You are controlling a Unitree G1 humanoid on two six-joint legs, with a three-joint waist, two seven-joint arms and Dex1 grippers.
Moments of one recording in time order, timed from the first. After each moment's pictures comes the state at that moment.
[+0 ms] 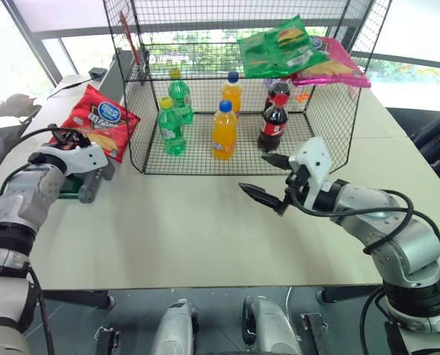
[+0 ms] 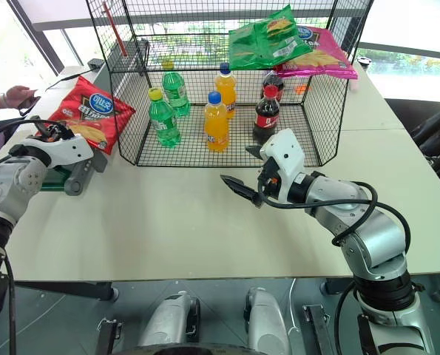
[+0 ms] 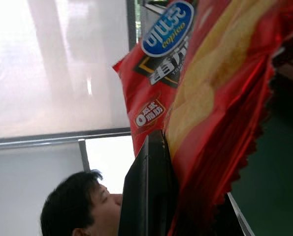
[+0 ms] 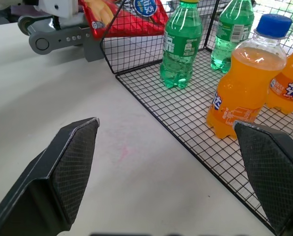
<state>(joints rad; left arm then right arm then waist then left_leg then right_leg) -0.60 0.89 -0.12 0.63 0.62 -0.19 0.02 -0.37 -0.58 0.00 -0.56 0.53 0.79 0.56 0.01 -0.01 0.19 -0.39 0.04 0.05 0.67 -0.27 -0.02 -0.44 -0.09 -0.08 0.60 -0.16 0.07</state>
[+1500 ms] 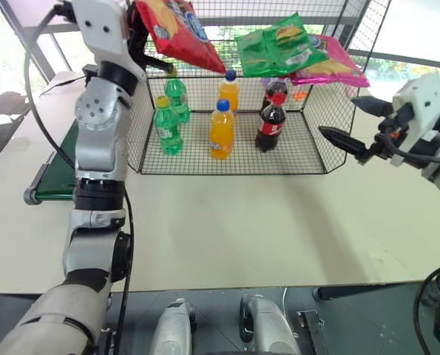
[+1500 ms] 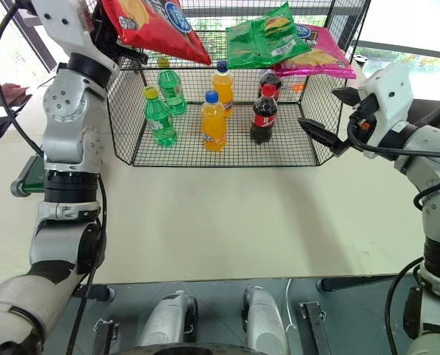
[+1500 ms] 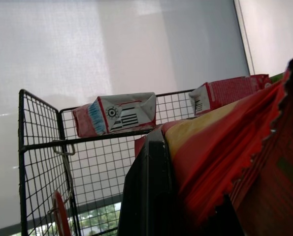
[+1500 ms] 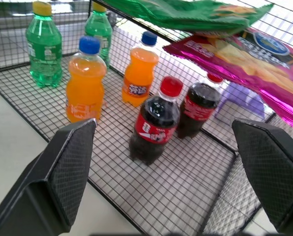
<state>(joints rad) -1.00 0.33 0.14 0.33 -0.16 -0.09 -0.19 -0.48 -0.87 -0.34 -0.32 0.52 0.72 0.71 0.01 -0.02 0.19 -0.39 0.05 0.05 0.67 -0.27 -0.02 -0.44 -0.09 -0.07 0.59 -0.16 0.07</state>
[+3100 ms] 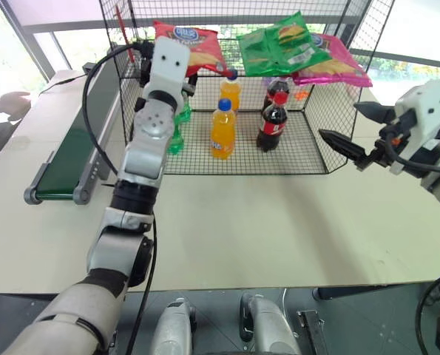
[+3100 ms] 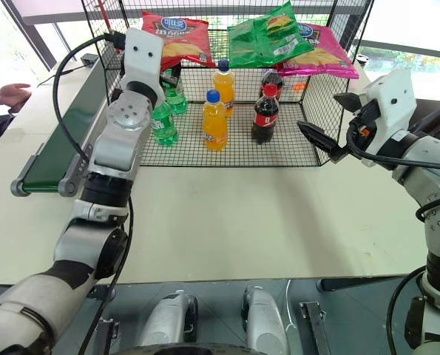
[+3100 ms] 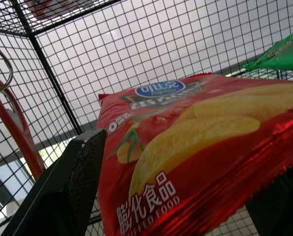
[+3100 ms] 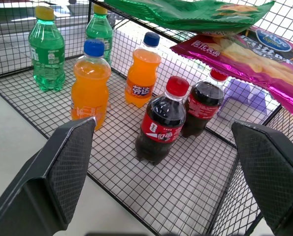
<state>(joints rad) -0.95 0.22 -0.02 0.17 0.14 0.41 -0.03 -0.43 -0.85 -0.36 -0.41 0.59 0.78 0.60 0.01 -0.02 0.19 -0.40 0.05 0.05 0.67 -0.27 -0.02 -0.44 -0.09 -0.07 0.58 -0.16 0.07</state>
